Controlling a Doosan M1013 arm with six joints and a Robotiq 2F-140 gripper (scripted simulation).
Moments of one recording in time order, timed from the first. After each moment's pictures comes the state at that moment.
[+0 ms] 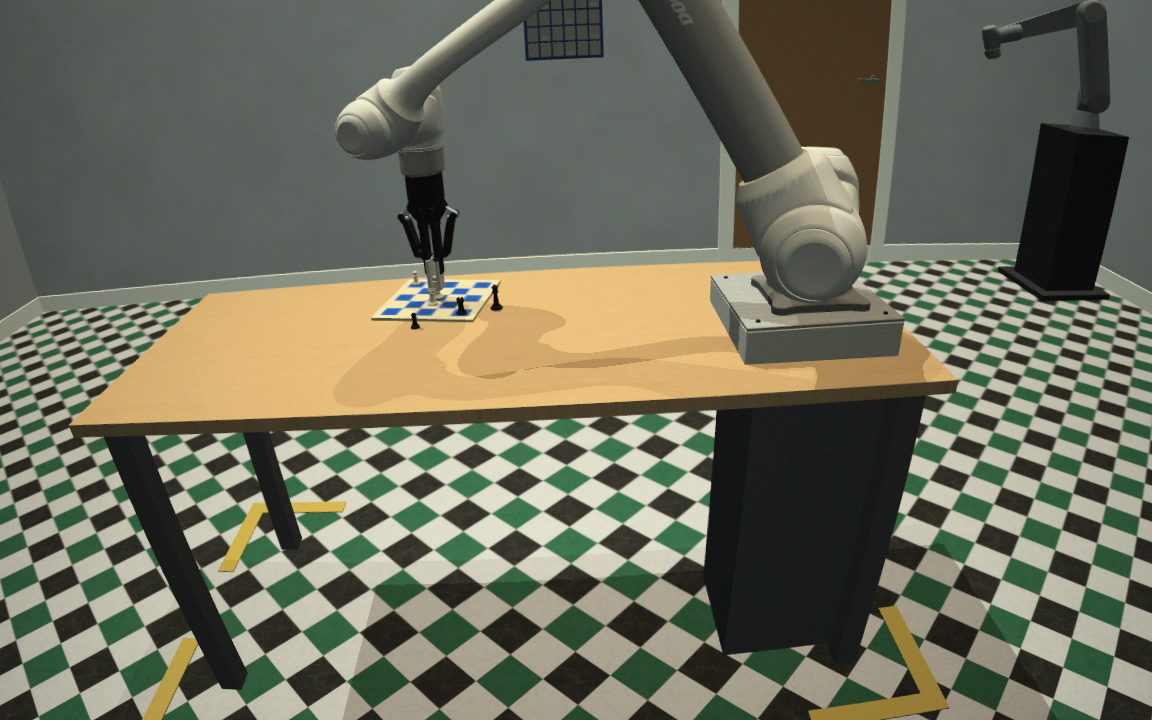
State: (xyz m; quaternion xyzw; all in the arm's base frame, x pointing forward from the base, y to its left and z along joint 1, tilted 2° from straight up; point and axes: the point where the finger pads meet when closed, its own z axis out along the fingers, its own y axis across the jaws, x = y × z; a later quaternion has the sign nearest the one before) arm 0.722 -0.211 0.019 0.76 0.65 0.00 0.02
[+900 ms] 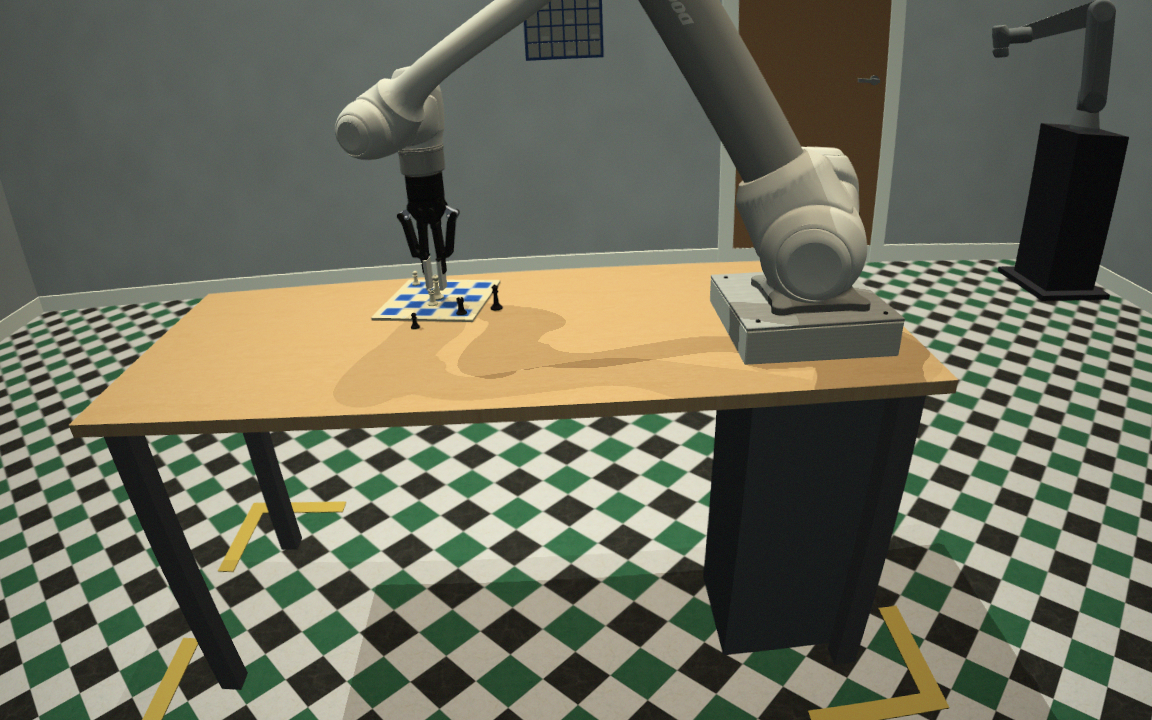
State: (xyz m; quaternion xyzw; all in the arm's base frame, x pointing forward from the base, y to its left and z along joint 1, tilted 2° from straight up) arm 0.722 -0.211 0.019 0.76 0.65 0.00 0.02
